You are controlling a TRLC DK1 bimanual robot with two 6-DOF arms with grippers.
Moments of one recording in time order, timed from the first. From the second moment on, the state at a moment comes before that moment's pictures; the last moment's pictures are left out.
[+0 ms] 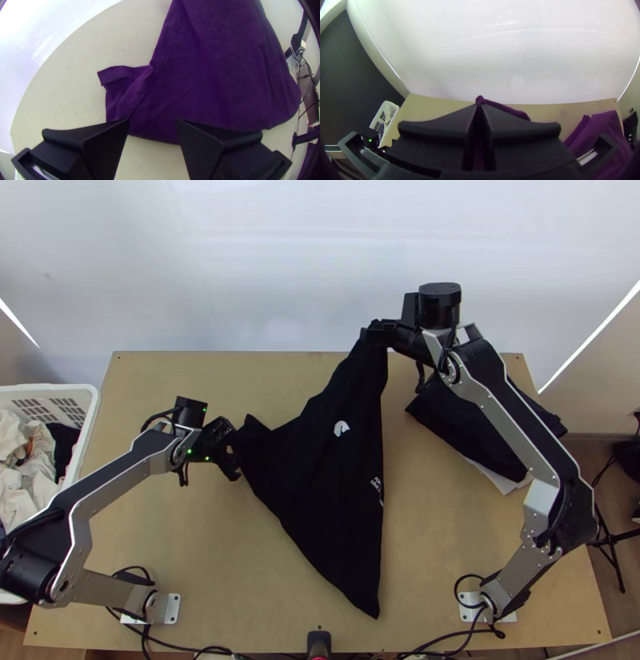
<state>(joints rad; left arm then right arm) -0.28 1.56 0.96 -0.37 0.27 0.54 0.44 1.80 1.84 -0.48 -0.05 0.36</state>
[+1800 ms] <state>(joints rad) -0.19 1.86 1.41 -0.90 0.59 0.51 0.44 1.74 1.84 -0.48 -0.02 0.37</state>
